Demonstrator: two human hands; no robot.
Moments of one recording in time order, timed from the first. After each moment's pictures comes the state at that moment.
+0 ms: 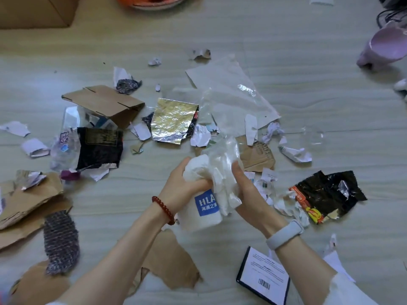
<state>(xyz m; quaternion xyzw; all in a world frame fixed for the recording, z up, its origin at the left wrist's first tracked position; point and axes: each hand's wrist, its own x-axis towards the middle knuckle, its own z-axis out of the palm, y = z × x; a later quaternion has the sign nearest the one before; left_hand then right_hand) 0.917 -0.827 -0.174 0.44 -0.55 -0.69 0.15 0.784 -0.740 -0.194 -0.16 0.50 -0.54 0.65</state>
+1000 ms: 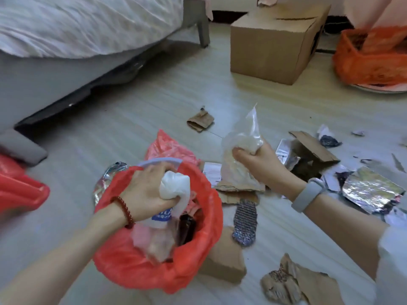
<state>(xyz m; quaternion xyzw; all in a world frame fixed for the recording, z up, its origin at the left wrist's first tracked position) 1.392 -0.803 -0.015 0.67 -0.72 -0.13 0.11 1.154 -0.895 -0.025 -0.62 0.45 -0.39 0.51</state>
